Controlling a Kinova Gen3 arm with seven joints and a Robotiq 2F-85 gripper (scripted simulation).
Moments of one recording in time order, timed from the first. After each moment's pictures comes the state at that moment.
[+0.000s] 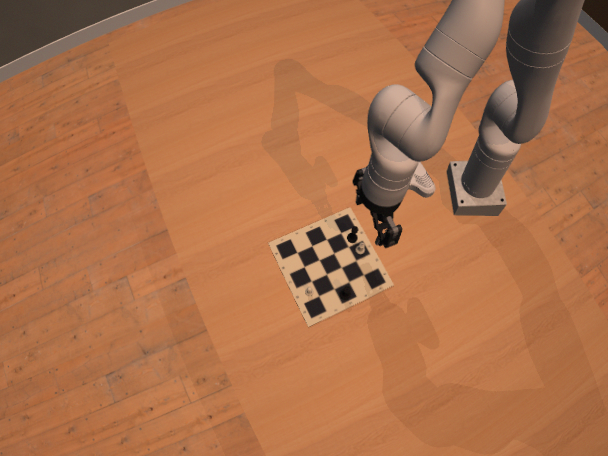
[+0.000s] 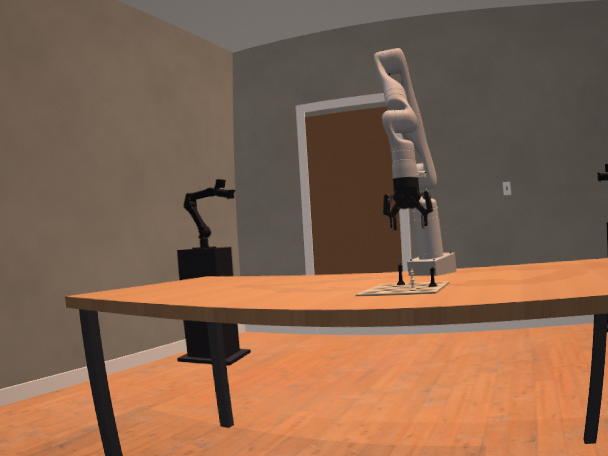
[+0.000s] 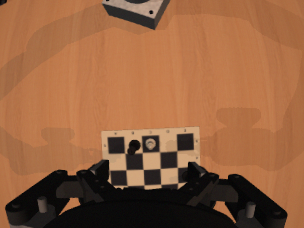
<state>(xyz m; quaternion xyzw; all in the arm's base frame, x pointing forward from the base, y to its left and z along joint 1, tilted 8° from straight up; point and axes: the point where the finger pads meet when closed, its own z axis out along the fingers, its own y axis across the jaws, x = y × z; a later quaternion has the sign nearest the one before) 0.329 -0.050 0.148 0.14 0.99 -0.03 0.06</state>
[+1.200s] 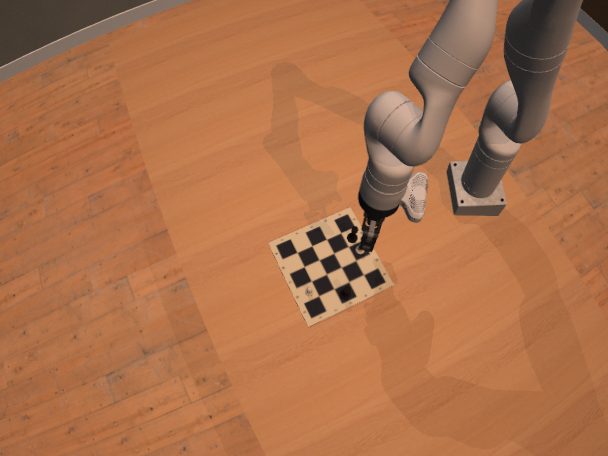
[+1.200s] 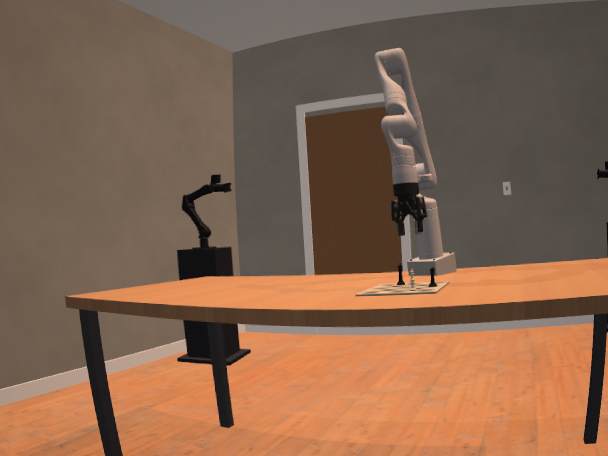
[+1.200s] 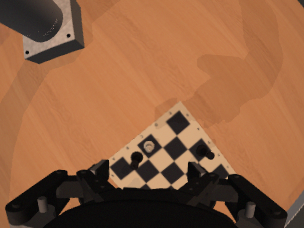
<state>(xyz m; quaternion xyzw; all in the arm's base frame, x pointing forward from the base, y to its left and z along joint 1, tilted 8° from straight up) 0.330 -0.050 0.132 0.44 0.90 -0.01 0.06</state>
